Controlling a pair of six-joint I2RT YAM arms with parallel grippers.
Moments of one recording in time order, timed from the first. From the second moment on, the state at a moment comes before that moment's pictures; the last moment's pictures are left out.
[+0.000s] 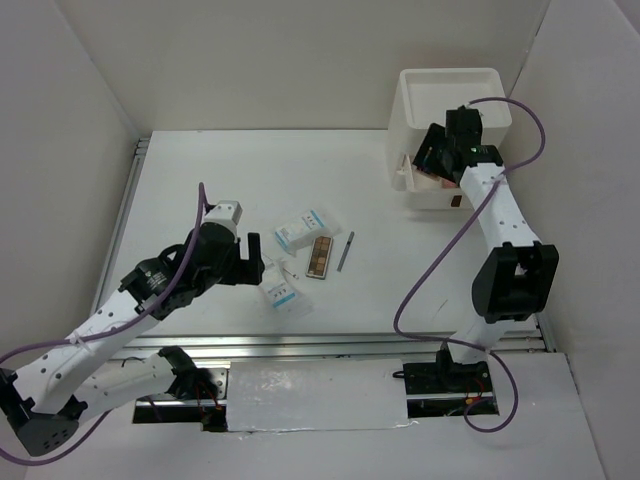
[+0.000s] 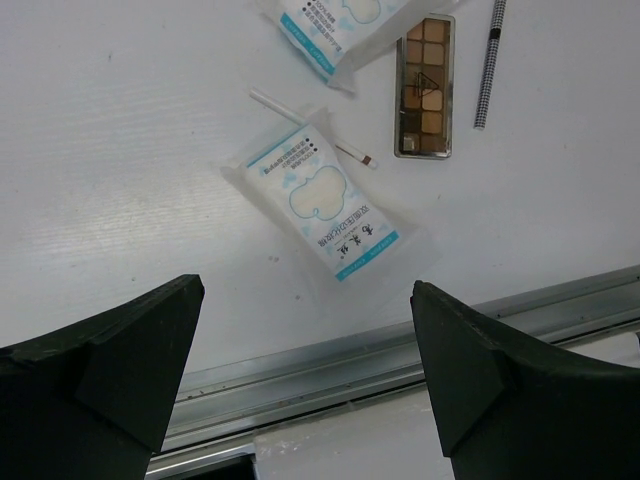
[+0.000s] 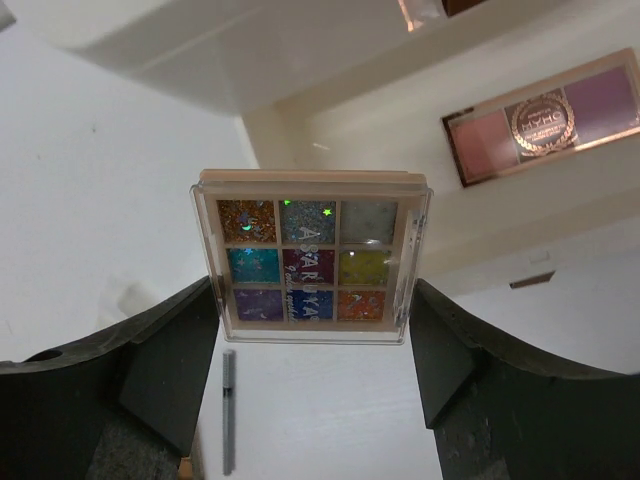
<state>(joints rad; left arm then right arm) -0.73 0.91 1.00 -0.83 -0.31 -0.53 0.04 1.66 1.58 -0.62 0.12 0.42</state>
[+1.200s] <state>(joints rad) -0.69 0.88 1.00 -0.88 -0.43 -0.56 0.35 1.76 1.64 -0.60 0.17 0.43</state>
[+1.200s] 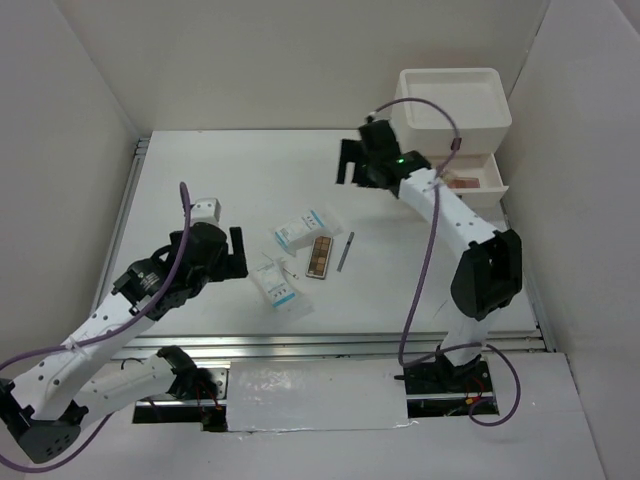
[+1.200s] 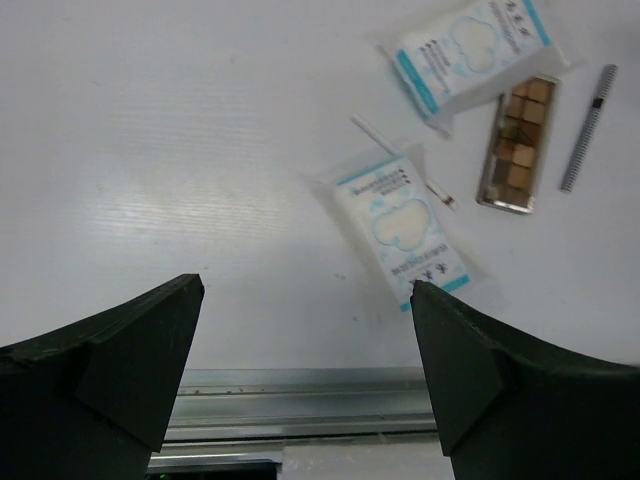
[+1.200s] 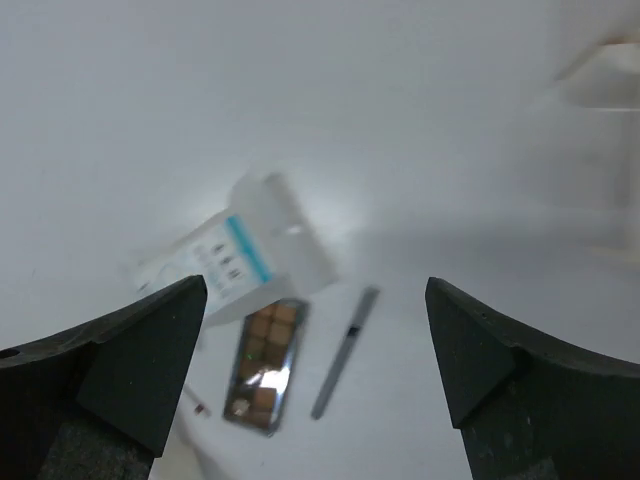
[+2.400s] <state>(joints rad) -0.64 0.80 1.00 -0.94 -0.56 -0.64 0.80 2.06 1.47 -0.56 0.27 0.62</state>
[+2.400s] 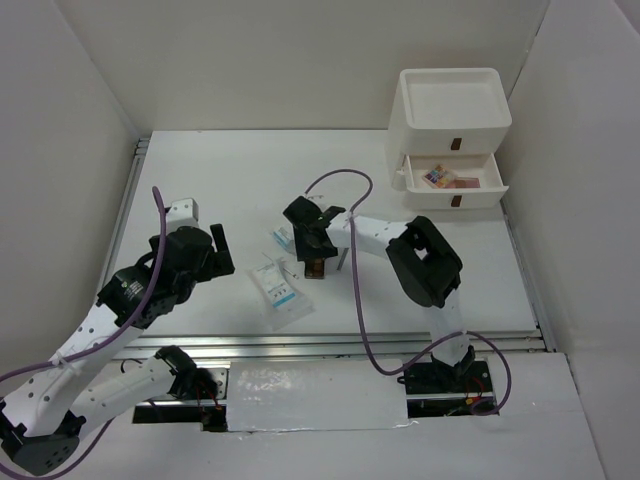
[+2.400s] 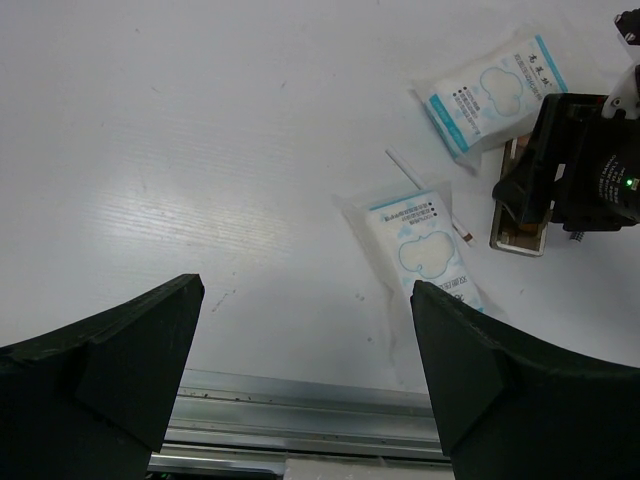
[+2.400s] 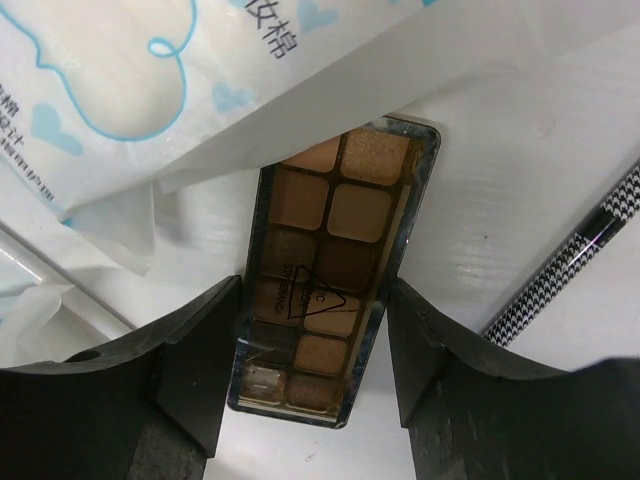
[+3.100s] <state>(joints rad) -0.63 0.80 1.00 -0.94 -0.56 -0.63 0.98 2.07 1.67 -0.57 0.06 0.56</state>
